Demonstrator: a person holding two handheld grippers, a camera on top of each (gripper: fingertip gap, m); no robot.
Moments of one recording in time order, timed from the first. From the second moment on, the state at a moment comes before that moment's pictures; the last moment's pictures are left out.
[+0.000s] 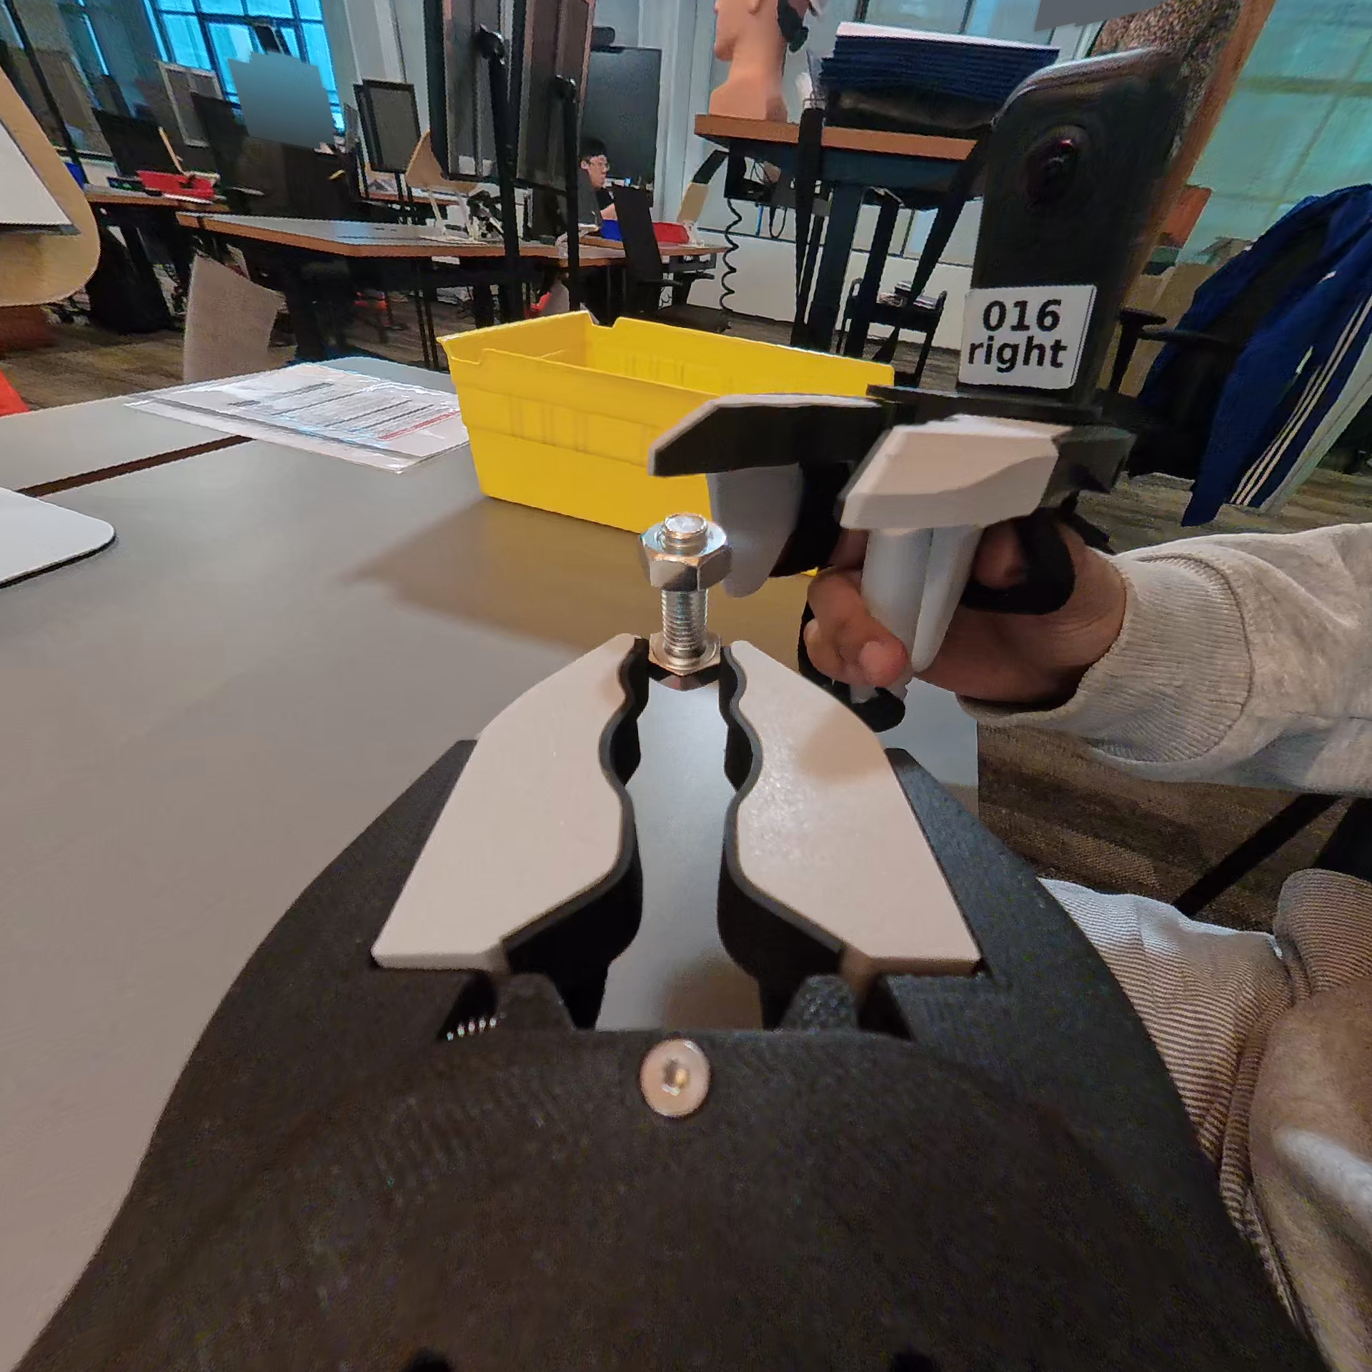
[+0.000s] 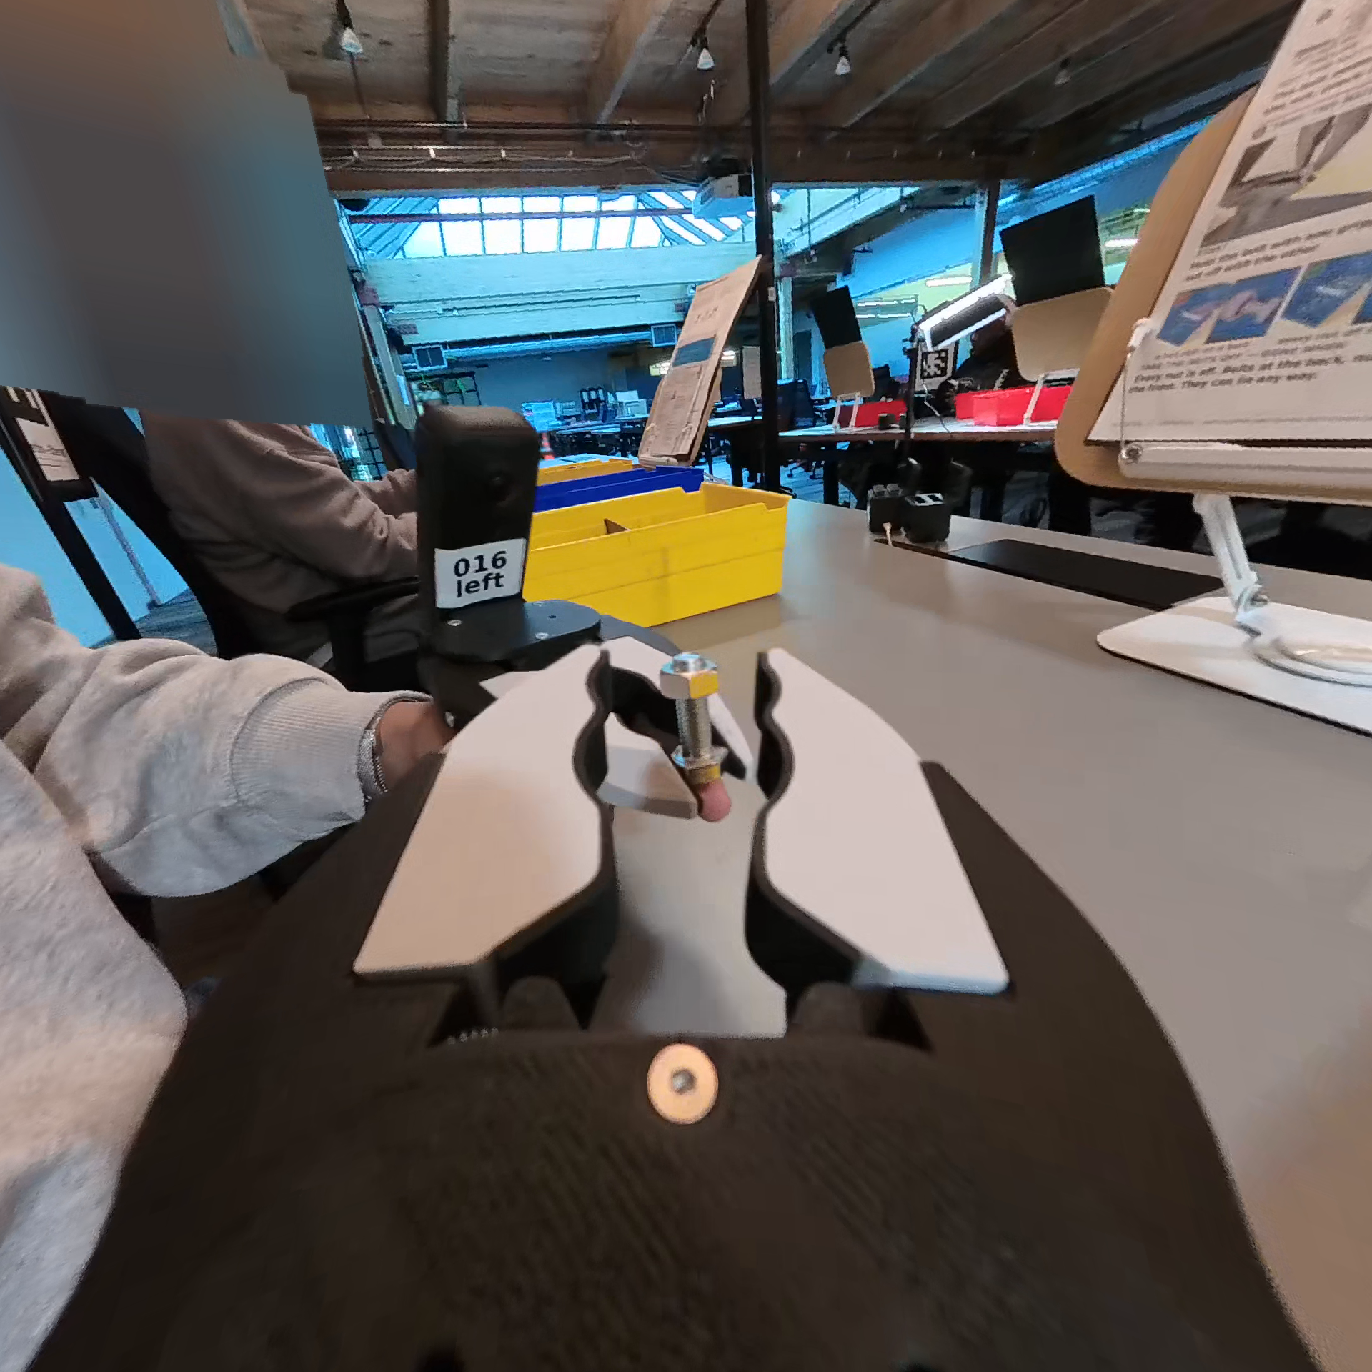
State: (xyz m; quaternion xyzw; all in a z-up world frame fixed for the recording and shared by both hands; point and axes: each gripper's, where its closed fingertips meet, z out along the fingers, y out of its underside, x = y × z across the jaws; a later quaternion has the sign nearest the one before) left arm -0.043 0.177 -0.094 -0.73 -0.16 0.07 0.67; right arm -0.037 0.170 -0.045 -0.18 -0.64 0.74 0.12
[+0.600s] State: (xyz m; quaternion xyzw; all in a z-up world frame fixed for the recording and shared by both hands) left arm -0.046 0.176 -0.096 -0.72 -0.17 0.07 0.66; right arm -0.028 0.169 -0.043 -0.16 -0.65 0.73 0.13
